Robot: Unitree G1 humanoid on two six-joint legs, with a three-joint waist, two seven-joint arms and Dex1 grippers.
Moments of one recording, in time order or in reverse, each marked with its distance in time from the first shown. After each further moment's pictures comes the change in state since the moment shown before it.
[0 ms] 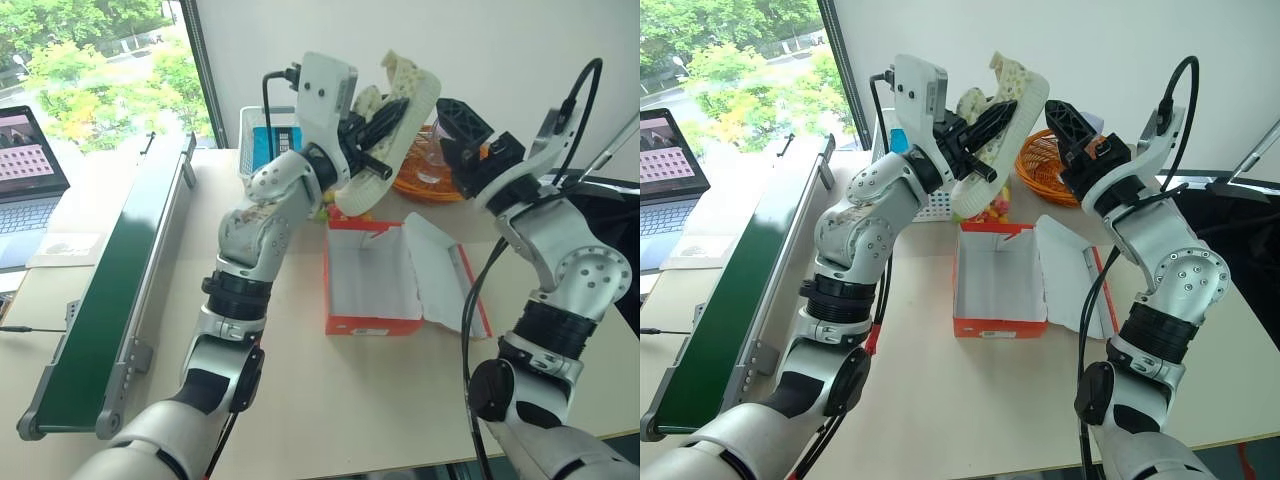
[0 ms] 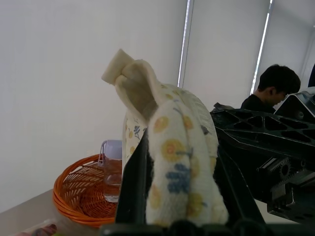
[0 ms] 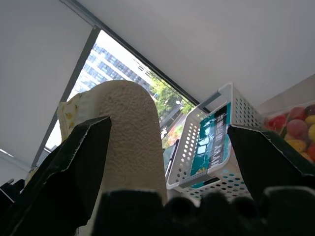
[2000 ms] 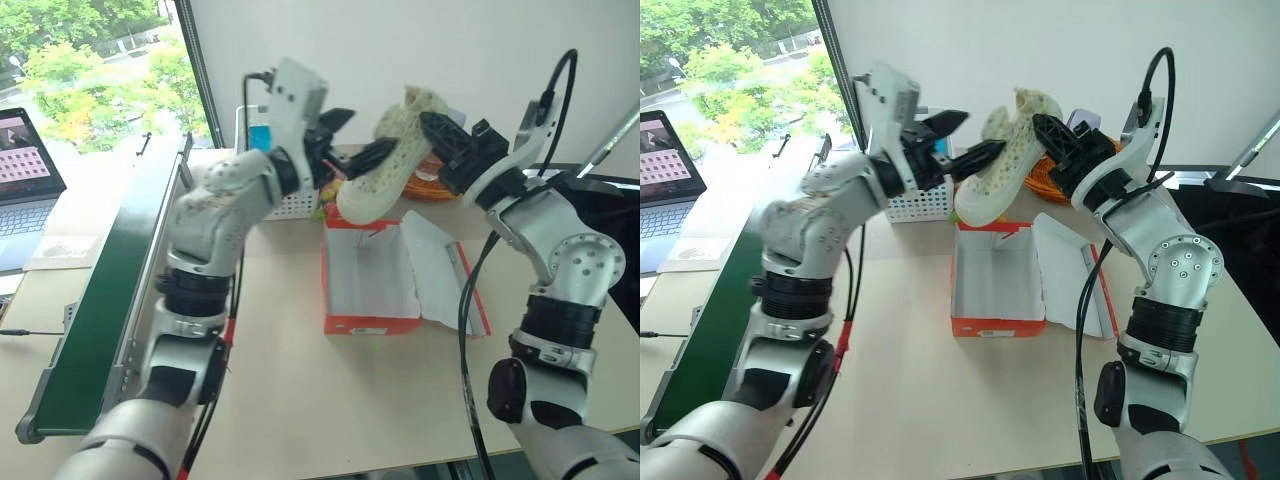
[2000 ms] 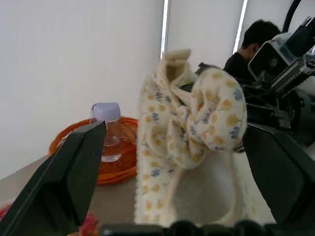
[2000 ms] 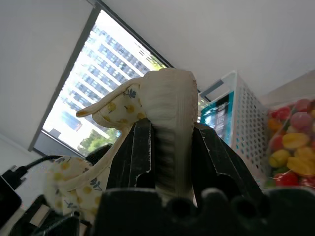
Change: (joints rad) left arm 0.014 0.288 0.031 -0.048 -0.052 0.201 -0.153; right arm -0.005 -0.154 0.207 0.068 0.014 -0.053 0.010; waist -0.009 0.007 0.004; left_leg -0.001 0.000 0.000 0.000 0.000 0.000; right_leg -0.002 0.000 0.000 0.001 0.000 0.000
